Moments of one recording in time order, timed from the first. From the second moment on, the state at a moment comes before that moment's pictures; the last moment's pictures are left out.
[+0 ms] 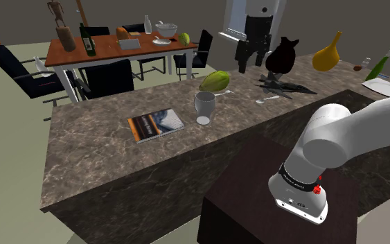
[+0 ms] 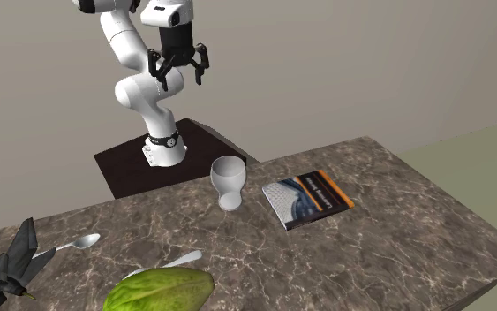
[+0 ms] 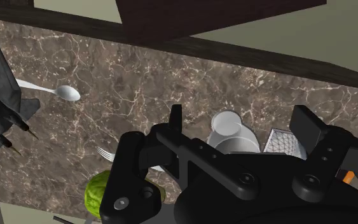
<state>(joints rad) 0.02 -0.75 -0.07 -2.32 -0.07 1.49 0.17</state>
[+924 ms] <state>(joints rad) 0.00 -0.33 -0.07 -2.27 -0.10 1.78 0.22</state>
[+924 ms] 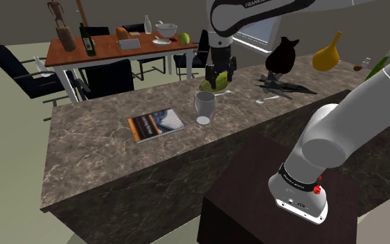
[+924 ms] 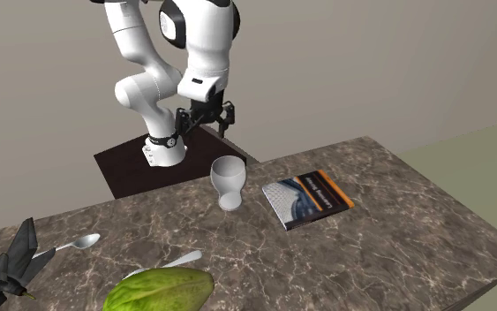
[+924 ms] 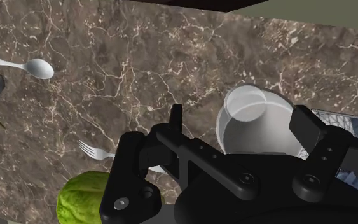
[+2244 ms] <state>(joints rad) -0.01 -0.06 -0.09 -2.24 -0.12 1.98 0.24</state>
